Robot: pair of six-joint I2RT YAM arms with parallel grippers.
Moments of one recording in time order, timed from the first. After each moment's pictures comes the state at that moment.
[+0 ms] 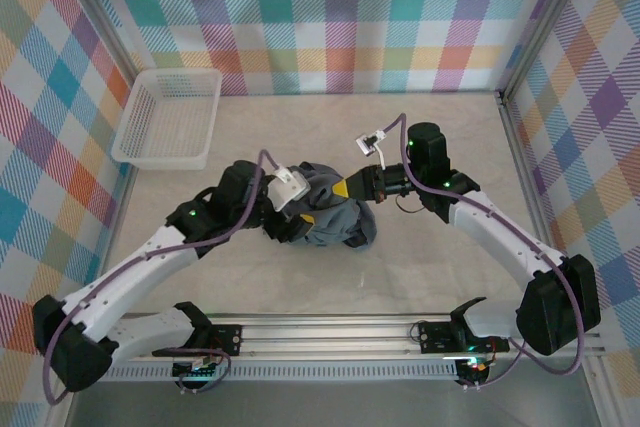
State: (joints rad) left arm -0.71 1.10 0.96 -0.53 0.13 0.24; right arm 0.48 1.29 0.98 -0.07 -1.15 0.54
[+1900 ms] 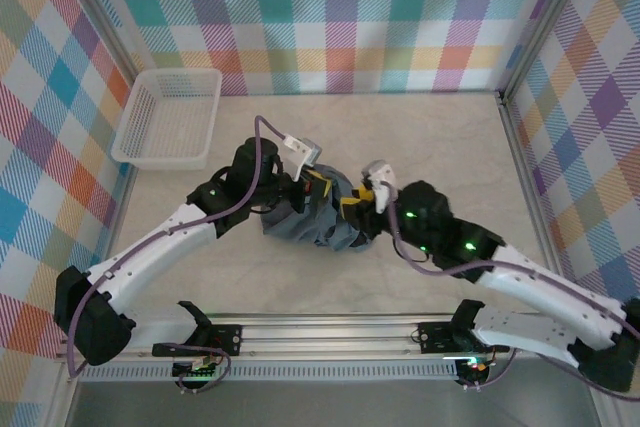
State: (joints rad) left arm -0.68 1.24 1.08 -0.32 0.37 -0.21; right arm 0.96 0.97 0.90 -0.31 0.15 0.20
